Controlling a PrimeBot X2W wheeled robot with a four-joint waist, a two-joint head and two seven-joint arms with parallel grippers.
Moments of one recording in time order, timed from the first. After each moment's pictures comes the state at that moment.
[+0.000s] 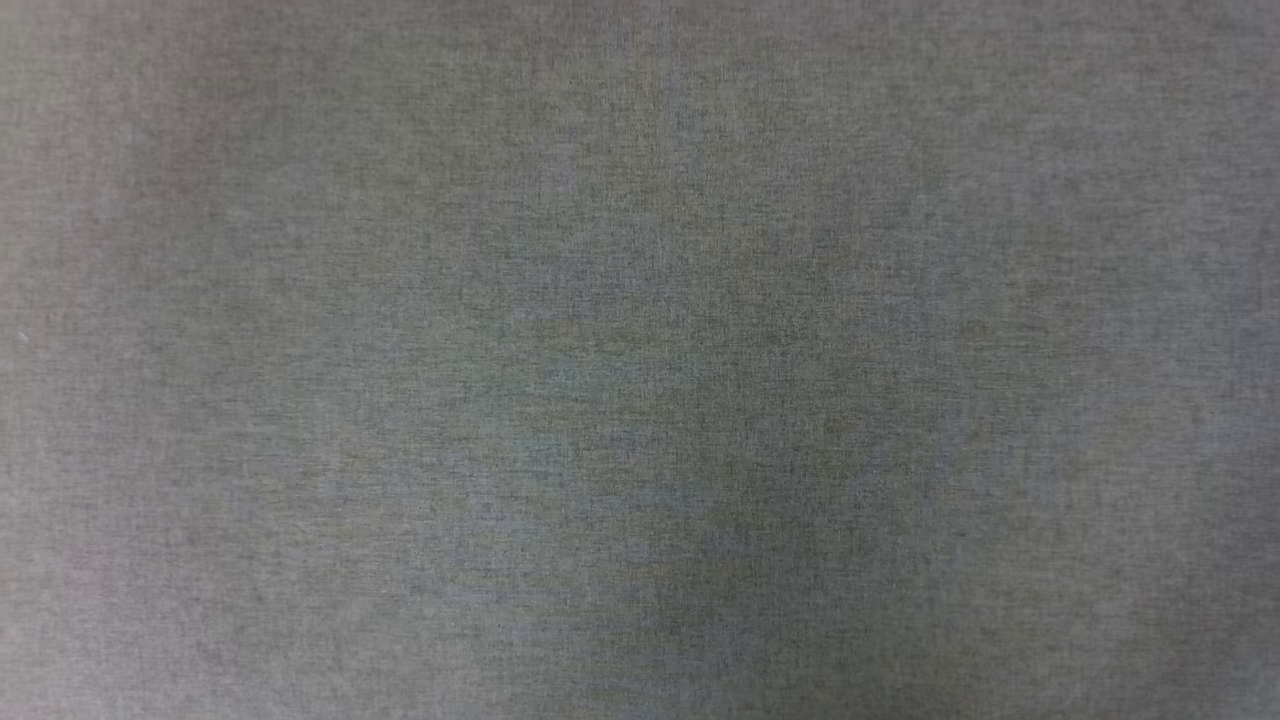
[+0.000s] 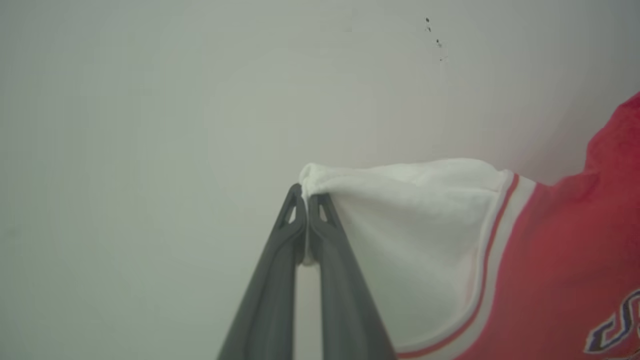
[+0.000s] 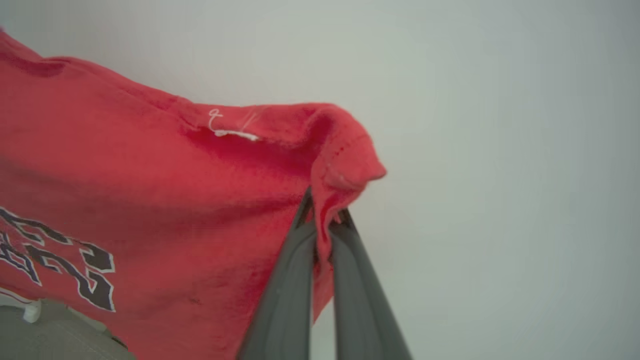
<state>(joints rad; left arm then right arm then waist) -1.95 0.58 -0.75 0.68 -0.51 -0.05 -0.09 -1.92 -0.50 0.66 0.73 0.41 0.13 0.25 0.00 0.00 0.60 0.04</state>
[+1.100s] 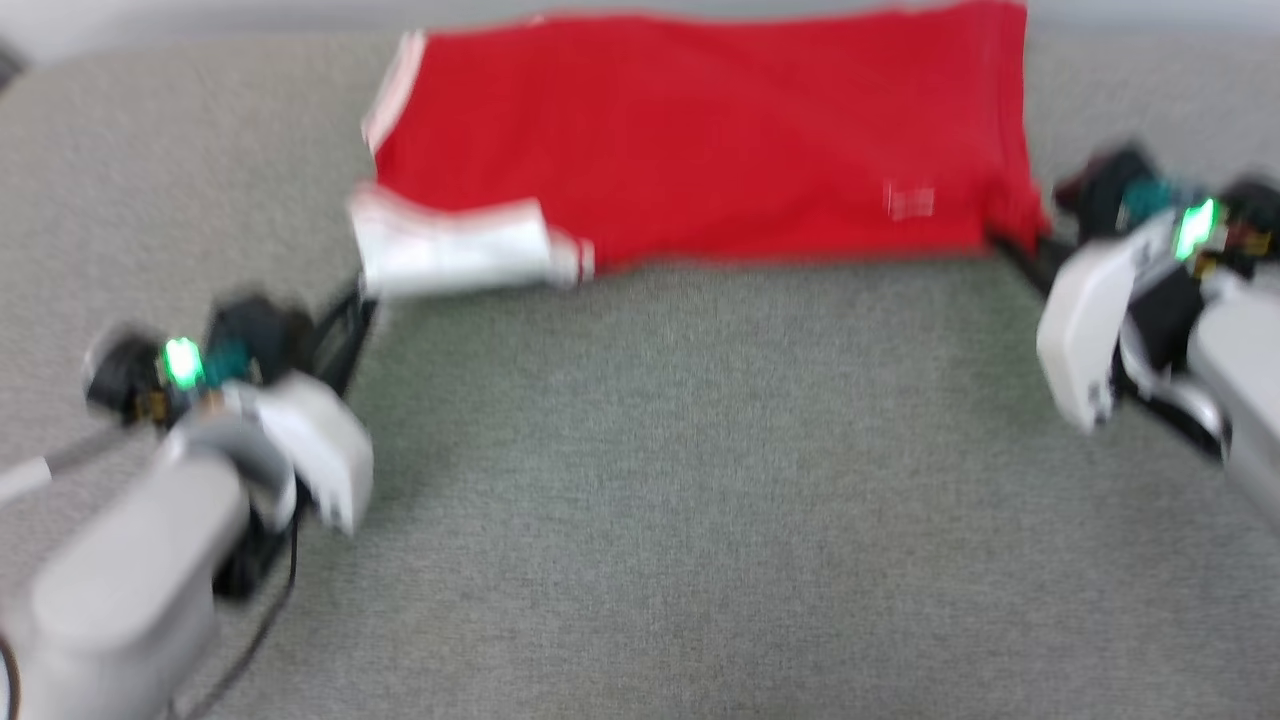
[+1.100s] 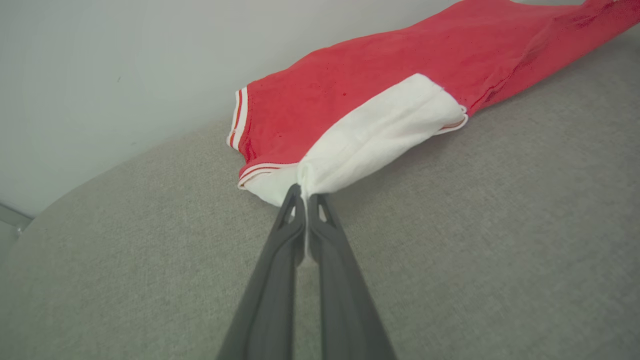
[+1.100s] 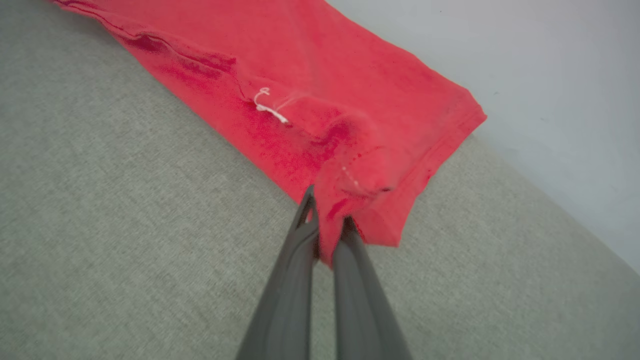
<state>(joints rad) -0.75 0.68 -0.89 0.41 -0.73 0.06 -0.20 -1.02 -0.60 1.05 0.63 0.71 0.13 0.05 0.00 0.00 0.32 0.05</state>
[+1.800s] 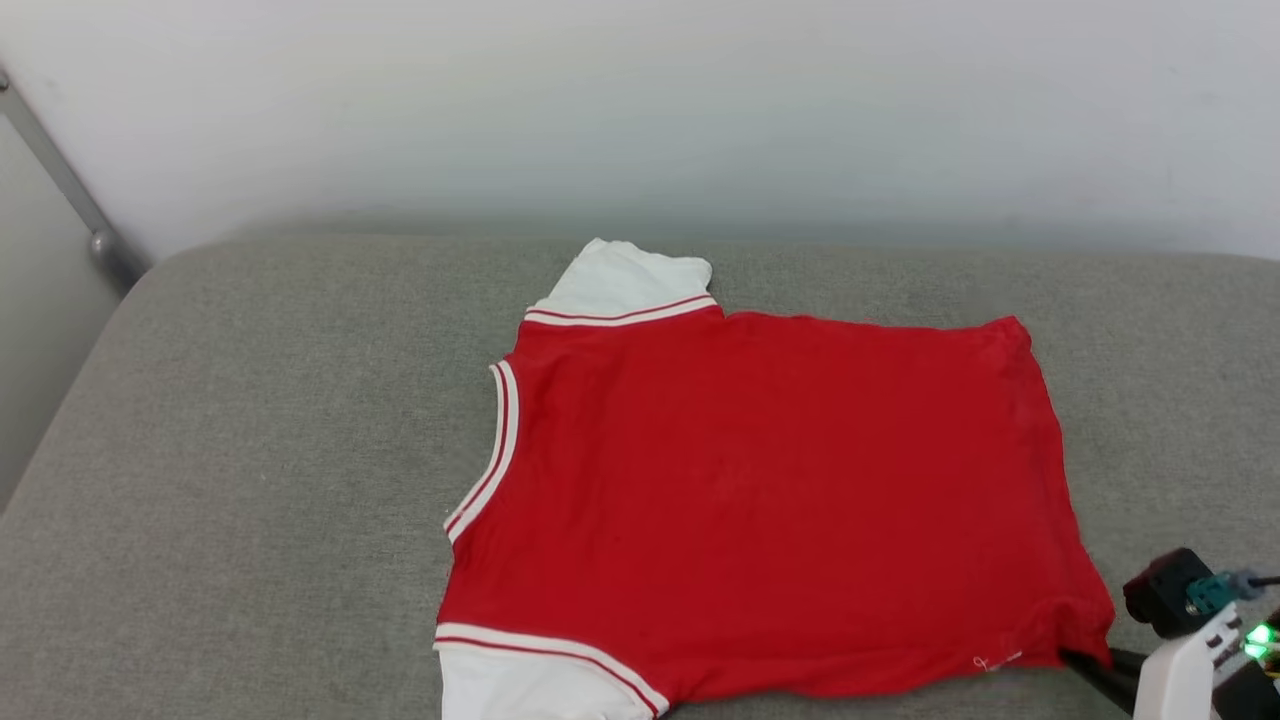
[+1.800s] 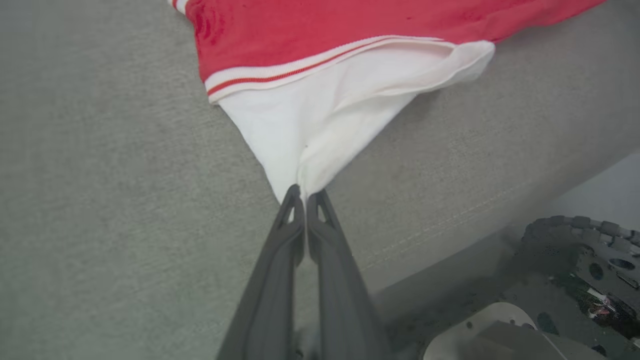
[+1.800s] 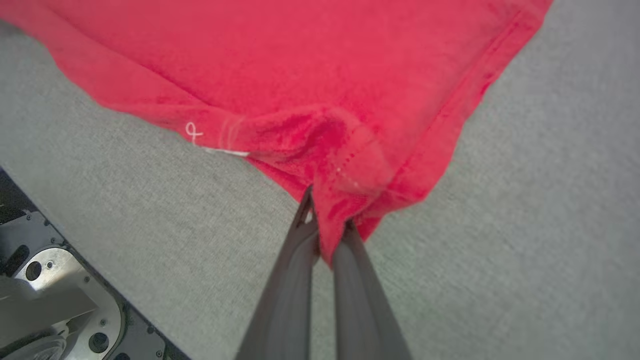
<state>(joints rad) -0.11 0.88 -1.05 -0.10 -0.89 0.32 -0.05 -0.38 -0.87 0.99 0.31 0.84 0.13 0.11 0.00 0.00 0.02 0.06</state>
